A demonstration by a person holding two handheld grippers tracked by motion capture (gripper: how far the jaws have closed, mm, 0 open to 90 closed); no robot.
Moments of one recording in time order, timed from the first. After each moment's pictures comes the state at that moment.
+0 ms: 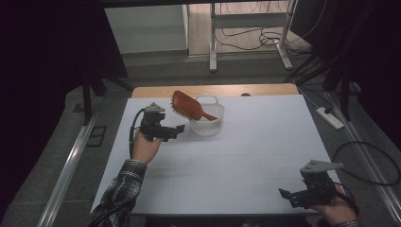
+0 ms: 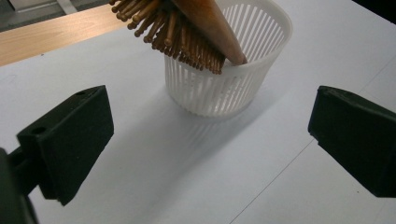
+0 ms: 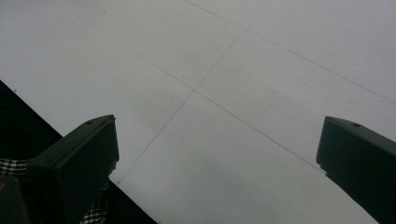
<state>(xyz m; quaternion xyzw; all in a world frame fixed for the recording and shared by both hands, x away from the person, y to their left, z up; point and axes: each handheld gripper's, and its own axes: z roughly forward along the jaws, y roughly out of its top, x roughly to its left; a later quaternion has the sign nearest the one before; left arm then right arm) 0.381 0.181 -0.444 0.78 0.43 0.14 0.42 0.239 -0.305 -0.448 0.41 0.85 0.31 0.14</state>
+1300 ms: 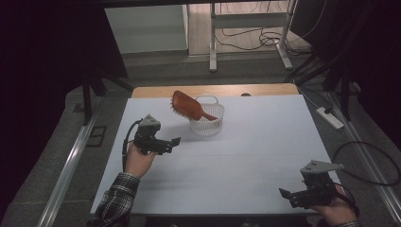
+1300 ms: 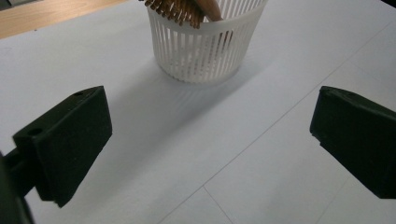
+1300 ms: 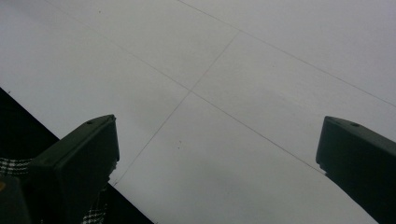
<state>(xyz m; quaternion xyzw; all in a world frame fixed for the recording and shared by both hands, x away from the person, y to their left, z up) 0.341 0.190 -0.452 0.79 0.43 0.14 0.42 0.237 -0.305 -0.448 0.41 0.85 0.31 0.15</state>
